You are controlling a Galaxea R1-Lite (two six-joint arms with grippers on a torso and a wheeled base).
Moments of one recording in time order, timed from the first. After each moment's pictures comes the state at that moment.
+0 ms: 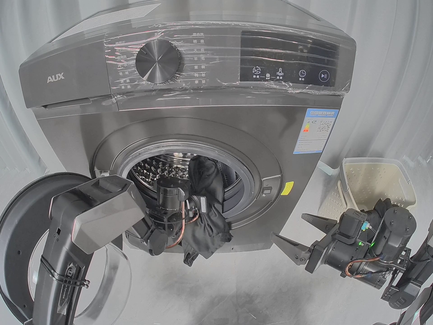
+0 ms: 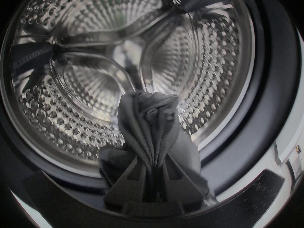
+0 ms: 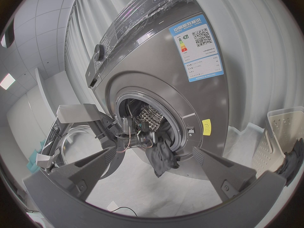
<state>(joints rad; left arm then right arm) -0.47 2.54 -1.22 -1.10 0.11 -0.14 0.70 1.79 -0.14 -1.55 -0.02 0.24</state>
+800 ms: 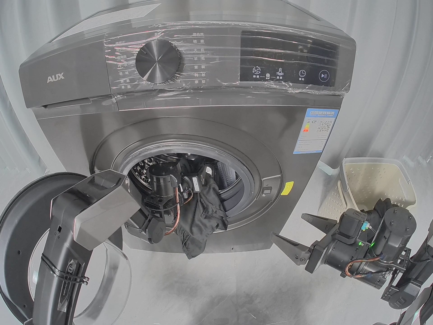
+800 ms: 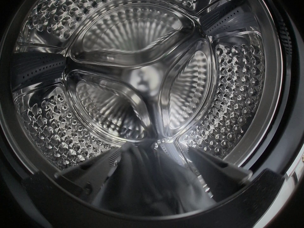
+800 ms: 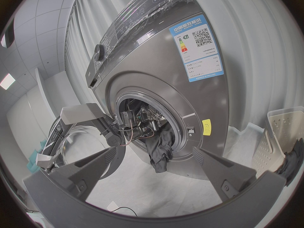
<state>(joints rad) -0.42 2.57 -1.36 -1.16 0.19 -0.18 0.71 1.79 -0.14 -1.55 -0.02 0.24</state>
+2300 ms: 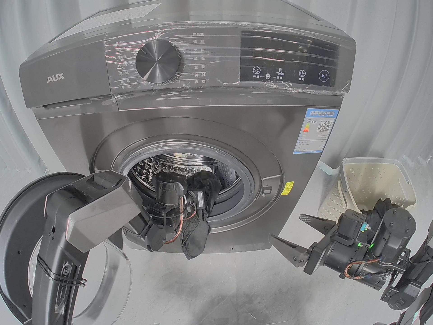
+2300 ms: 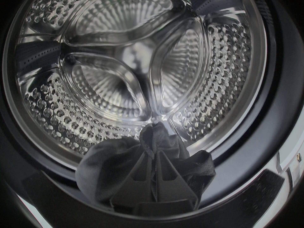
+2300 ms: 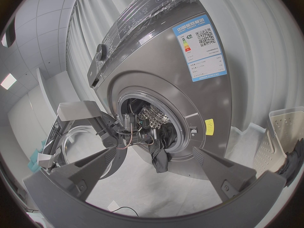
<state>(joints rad) -0.46 2.51 -1.23 -1.04 0.17 -0.19 0.72 1.79 -0.14 -1.55 -0.02 0.24</state>
